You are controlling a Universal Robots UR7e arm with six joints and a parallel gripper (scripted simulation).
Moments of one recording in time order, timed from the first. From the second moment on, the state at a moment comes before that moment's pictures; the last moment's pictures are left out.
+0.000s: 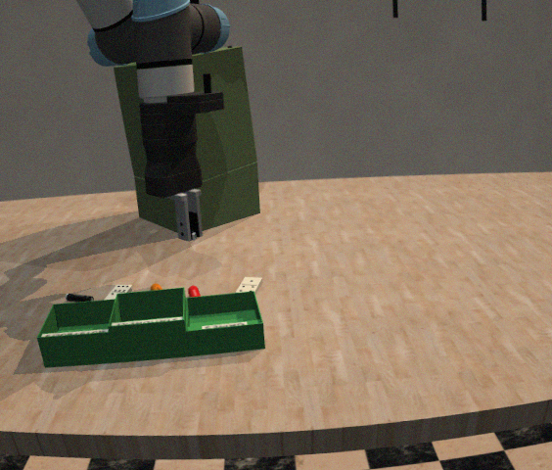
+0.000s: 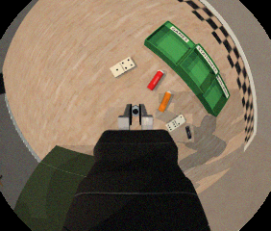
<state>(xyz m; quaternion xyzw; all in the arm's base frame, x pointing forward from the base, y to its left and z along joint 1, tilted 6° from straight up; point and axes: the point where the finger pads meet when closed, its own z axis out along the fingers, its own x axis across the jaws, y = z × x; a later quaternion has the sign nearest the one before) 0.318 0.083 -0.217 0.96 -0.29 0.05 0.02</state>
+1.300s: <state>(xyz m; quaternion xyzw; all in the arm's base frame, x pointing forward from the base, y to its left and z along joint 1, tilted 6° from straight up) 0.479 0.007 -0.197 0.99 -0.15 0.06 0.03</state>
